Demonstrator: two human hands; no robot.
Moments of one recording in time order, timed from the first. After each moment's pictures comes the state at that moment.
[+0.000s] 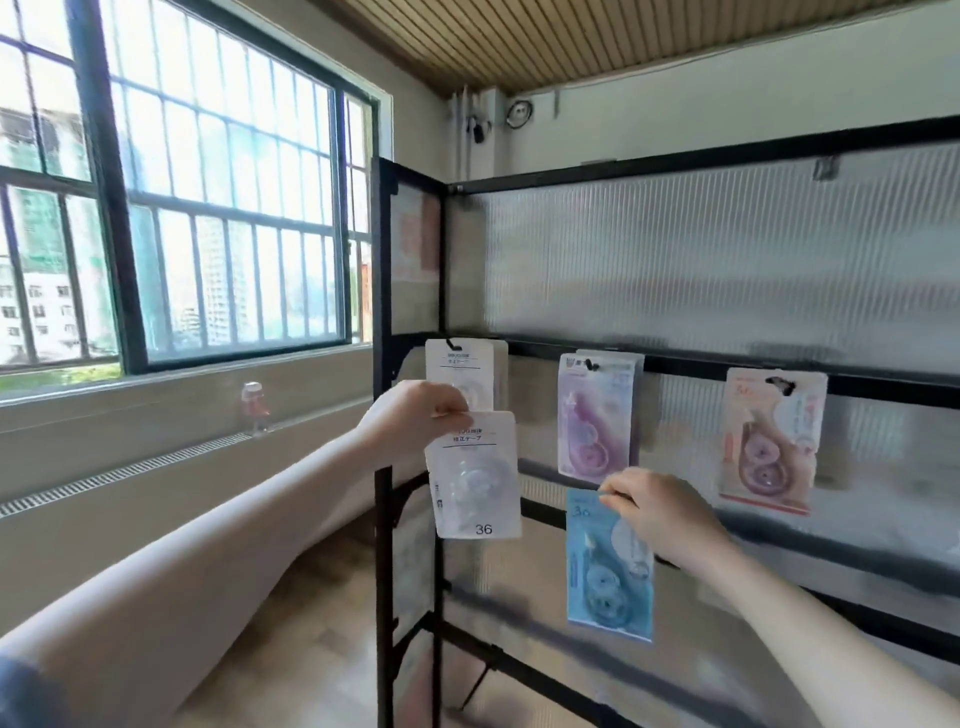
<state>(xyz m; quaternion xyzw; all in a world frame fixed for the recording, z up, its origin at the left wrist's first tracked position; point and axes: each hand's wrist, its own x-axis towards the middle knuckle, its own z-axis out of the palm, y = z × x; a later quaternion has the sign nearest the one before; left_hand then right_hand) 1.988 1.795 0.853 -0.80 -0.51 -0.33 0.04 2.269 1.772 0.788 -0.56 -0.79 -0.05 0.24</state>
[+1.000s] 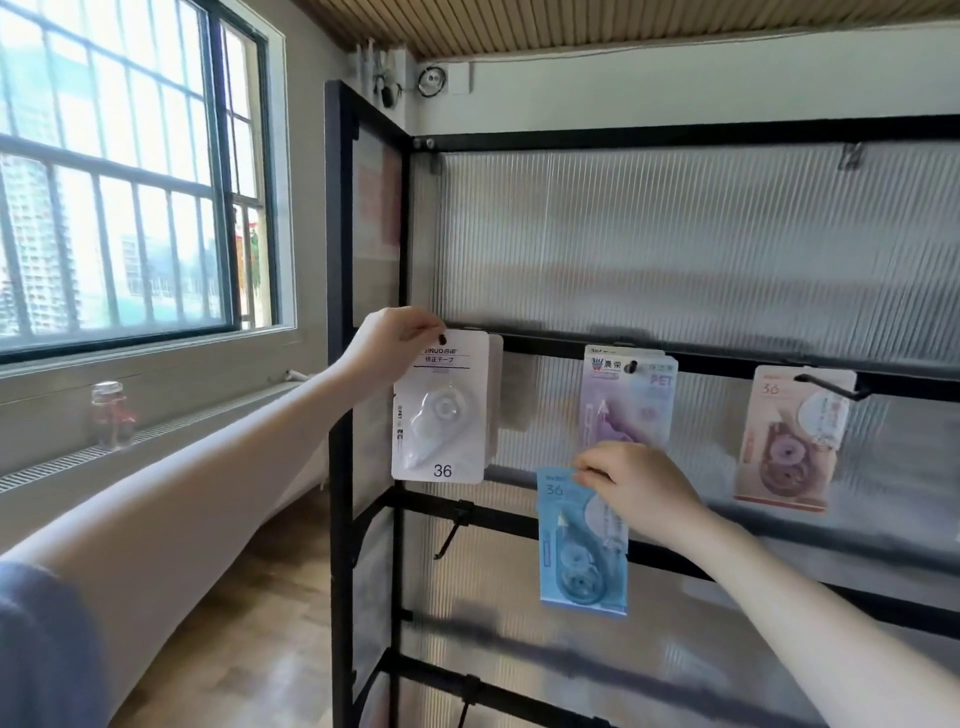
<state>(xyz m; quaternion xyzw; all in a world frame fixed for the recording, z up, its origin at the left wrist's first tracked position) 1.941 1.931 0.892 -0.78 -0.41 -0.47 -0.06 2.198 1.830 0.810 -0.60 -0.76 -0.07 0.24</state>
